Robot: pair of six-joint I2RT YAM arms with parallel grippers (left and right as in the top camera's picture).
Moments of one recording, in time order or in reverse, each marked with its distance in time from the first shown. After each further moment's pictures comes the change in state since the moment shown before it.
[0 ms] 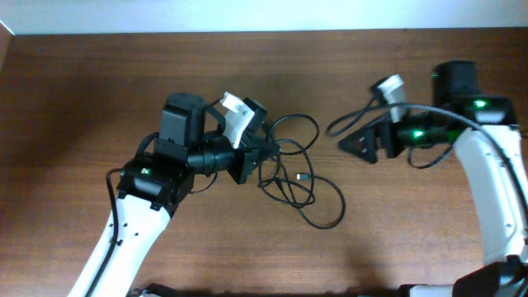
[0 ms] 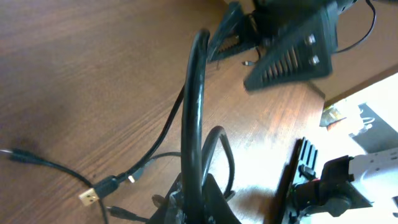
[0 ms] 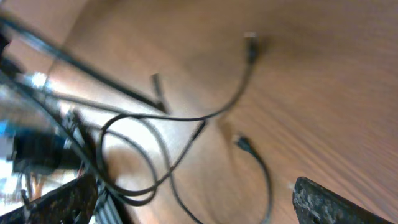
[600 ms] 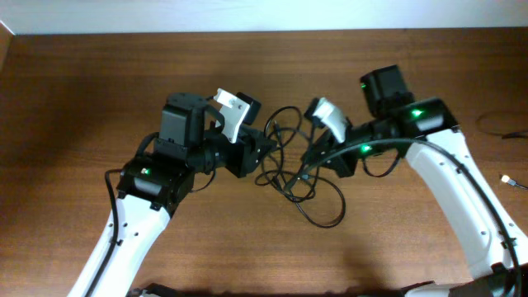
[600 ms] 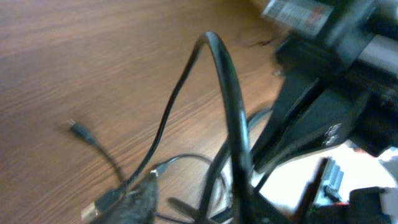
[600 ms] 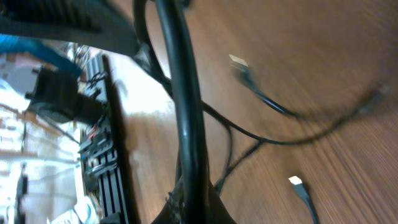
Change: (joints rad) left arm -0.002 0.000 0.000 0.011 -0.135 -0.080; right arm 0.285 -0.001 0.000 0.053 0.004 -0.084
